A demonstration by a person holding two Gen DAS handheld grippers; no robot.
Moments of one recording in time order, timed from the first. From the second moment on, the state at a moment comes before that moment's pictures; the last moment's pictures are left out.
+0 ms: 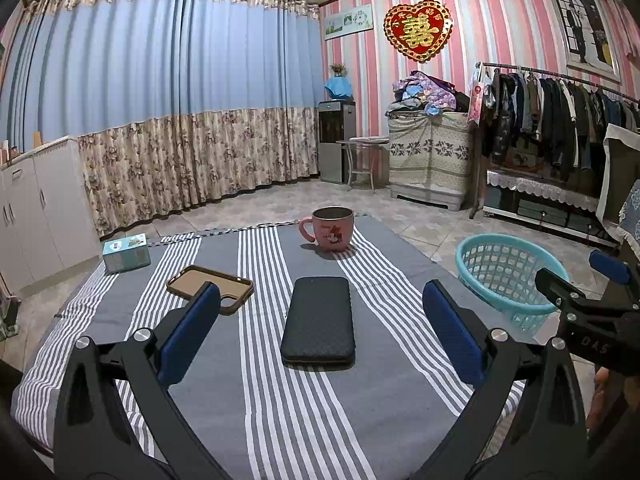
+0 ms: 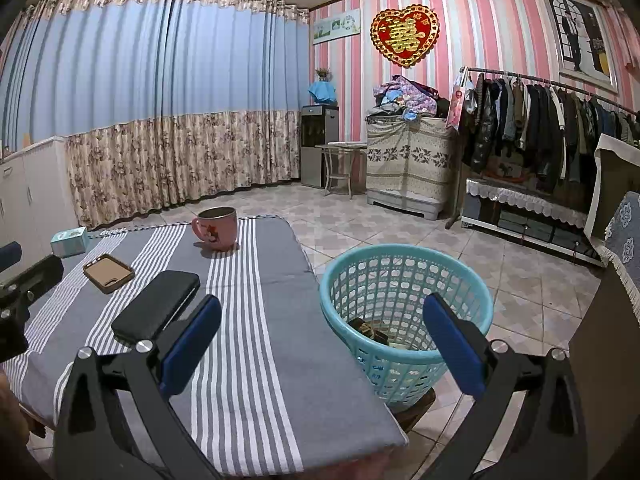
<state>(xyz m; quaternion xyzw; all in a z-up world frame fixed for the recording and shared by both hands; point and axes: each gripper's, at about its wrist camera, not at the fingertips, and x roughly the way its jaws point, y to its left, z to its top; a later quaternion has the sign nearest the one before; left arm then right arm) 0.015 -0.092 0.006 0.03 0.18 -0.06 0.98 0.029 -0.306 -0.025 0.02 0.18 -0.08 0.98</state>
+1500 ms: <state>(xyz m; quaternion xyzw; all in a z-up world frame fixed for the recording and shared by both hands) 0.014 -0.091 0.008 0.03 0.17 -0.06 0.98 0.033 -0.308 -0.020 0.01 0.18 -0.08 0.98</state>
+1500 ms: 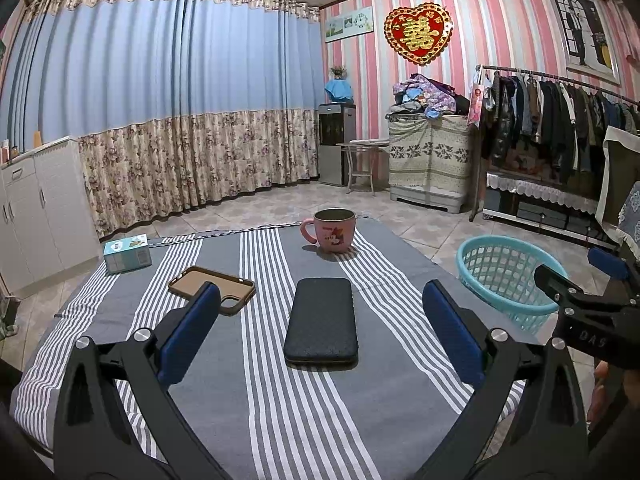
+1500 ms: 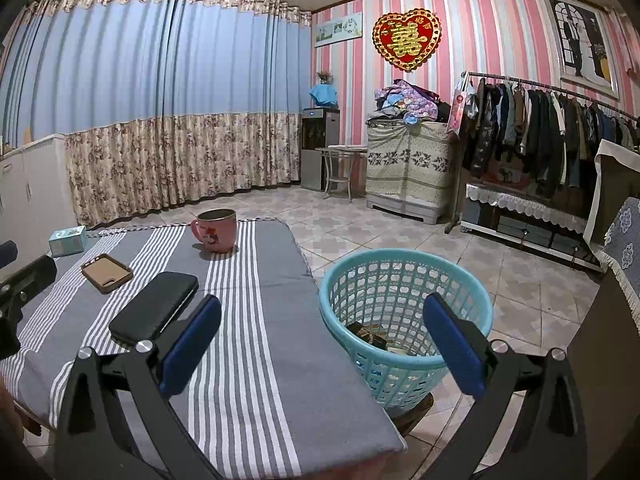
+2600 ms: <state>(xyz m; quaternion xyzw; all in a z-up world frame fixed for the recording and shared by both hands) 0.010 -0.088 0.008 0.03 0.17 -0.06 0.98 0.035 -0.307 -0.024 0.01 0.17 -0.08 0.98</state>
